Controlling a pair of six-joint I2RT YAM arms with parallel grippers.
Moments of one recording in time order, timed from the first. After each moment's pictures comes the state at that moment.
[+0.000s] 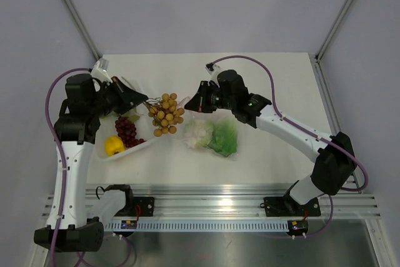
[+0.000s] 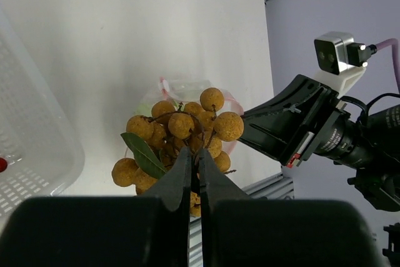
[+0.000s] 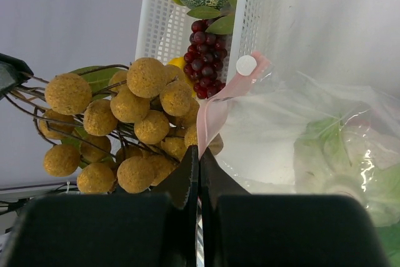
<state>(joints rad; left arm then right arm) 0.01 0.97 1.27 -0.76 0.55 -0.64 0.76 1.54 1.30 -0.15 -0.30 0.75</state>
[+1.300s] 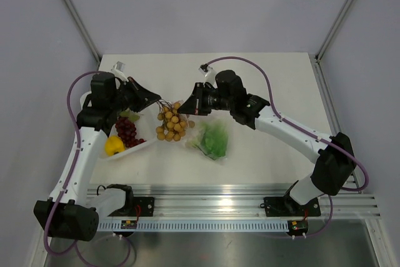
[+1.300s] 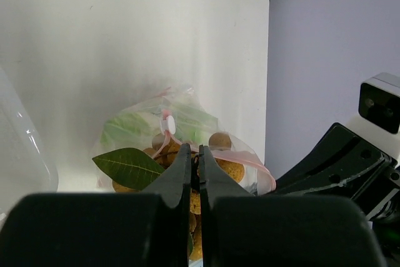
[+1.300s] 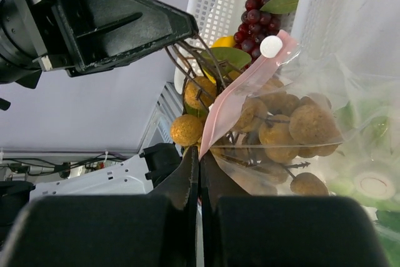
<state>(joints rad) -0.11 1.07 1.10 -0.52 0.47 -0.81 0.79 1.54 1.31 -0.10 -0.42 0.82</state>
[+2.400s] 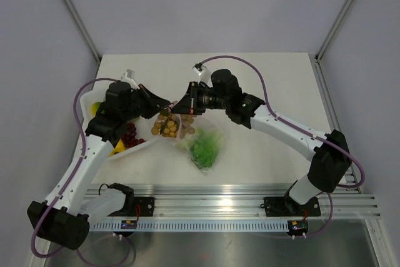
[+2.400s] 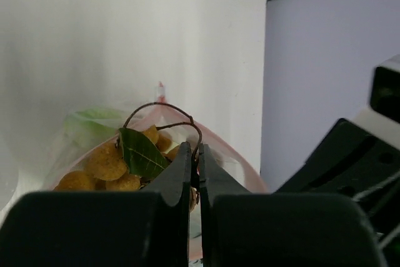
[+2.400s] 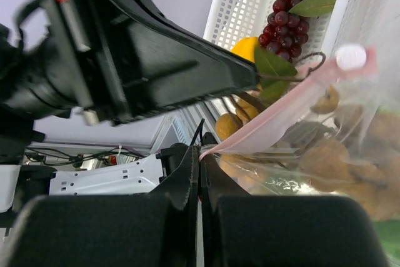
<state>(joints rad) -0.30 1.02 1.03 -0.45 0.26 -0.94 0.81 1.58 1.35 -0.05 -0.46 0.84</state>
